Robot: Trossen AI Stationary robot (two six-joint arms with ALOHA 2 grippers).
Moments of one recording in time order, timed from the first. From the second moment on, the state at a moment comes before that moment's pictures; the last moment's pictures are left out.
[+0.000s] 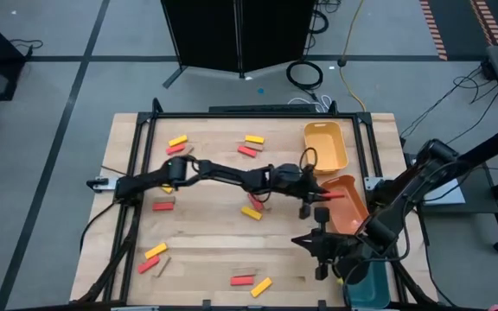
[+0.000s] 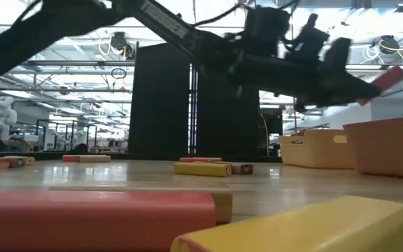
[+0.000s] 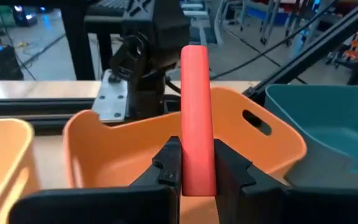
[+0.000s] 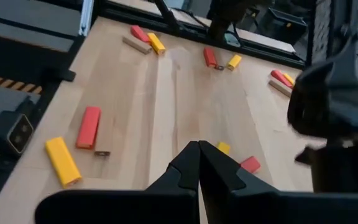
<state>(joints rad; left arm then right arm) 0.01 2.53 1.95 0.40 0.22 0.01 0.81 1.42 1.09 -0.40 0.82 0.36</state>
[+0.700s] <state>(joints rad) 0.01 2.61 2.10 0.27 0.18 -0.02 0.82 1.41 1.09 -0.41 0.82 0.31</state>
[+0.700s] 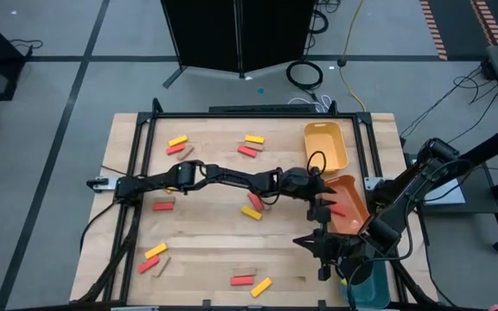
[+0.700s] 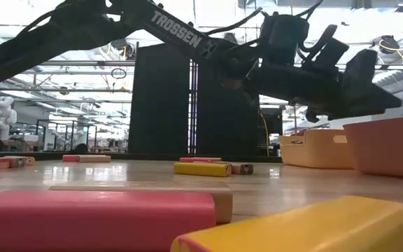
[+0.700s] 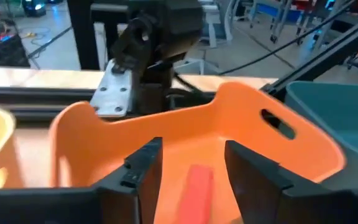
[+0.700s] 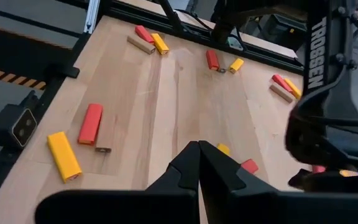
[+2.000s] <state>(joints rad) 0.05 2.04 1.59 -0.84 0.04 0.40 0.94 1.37 1.09 -0.64 0.91 0.52</state>
